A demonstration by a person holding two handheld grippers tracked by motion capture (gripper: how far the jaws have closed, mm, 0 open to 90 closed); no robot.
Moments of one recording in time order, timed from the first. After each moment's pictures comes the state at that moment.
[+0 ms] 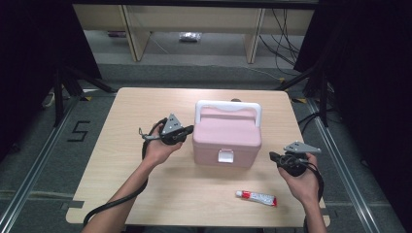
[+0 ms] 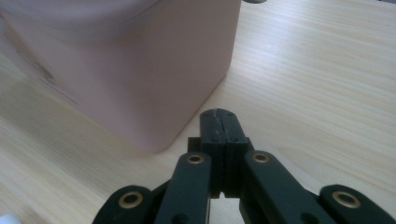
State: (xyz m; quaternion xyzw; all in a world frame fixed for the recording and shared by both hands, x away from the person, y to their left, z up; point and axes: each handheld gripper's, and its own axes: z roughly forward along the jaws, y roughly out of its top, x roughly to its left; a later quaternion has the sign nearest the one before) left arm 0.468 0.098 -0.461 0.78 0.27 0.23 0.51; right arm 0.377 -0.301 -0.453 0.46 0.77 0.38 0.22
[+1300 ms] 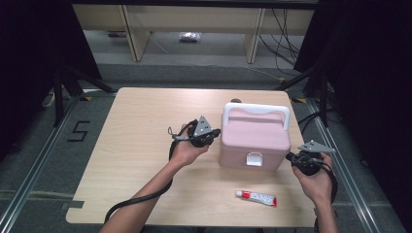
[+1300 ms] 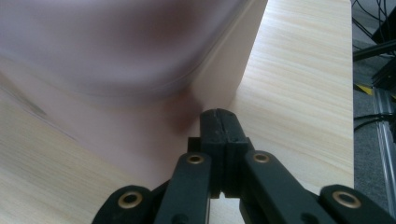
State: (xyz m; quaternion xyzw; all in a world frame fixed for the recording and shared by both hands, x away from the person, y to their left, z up) left arm 0.465 0.019 -0.458 0.80 0.22 0.22 0.51; right arm 0.375 -0.337 -0.452 0.51 0.75 0.35 0.24
